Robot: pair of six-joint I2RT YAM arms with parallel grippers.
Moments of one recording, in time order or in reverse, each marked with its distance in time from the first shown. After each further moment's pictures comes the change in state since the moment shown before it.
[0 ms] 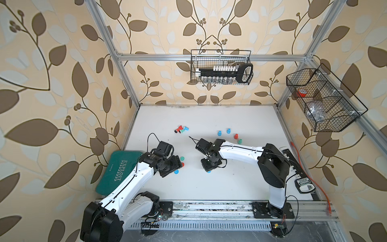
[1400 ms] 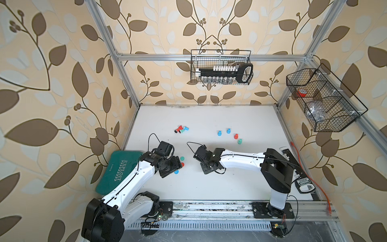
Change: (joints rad) left arm 0.006 0.032 -0.007 0.000 -0.002 0.008; right arm 0.102 -0.061 -0.137 0.165 0.326 0.117
